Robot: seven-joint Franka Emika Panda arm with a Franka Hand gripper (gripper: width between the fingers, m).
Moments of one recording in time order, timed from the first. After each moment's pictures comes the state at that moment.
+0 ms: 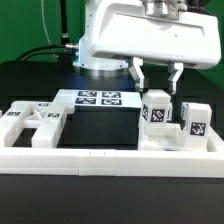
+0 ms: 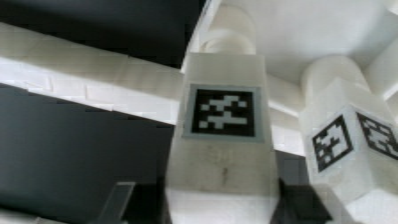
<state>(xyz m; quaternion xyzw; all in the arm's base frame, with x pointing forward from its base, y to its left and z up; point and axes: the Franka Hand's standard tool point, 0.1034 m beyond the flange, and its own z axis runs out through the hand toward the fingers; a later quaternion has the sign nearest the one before) 0.621 0.044 0.102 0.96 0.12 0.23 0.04</state>
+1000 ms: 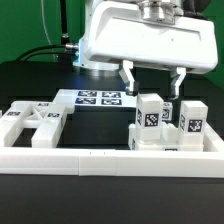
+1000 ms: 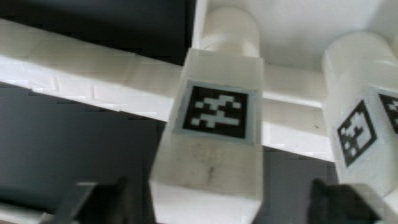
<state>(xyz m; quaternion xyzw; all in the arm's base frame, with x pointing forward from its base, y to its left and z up) 0.625 0.040 0.099 0.96 0.12 0.25 0.04</state>
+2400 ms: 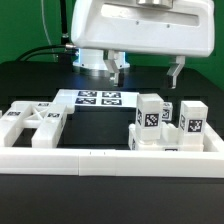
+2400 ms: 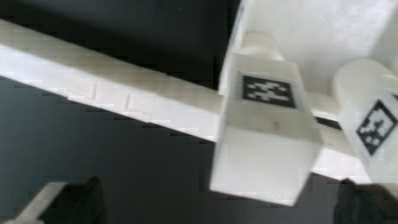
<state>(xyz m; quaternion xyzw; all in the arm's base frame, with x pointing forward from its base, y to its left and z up) 0.634 0.026 0.113 0.99 0.14 0.09 0.03</state>
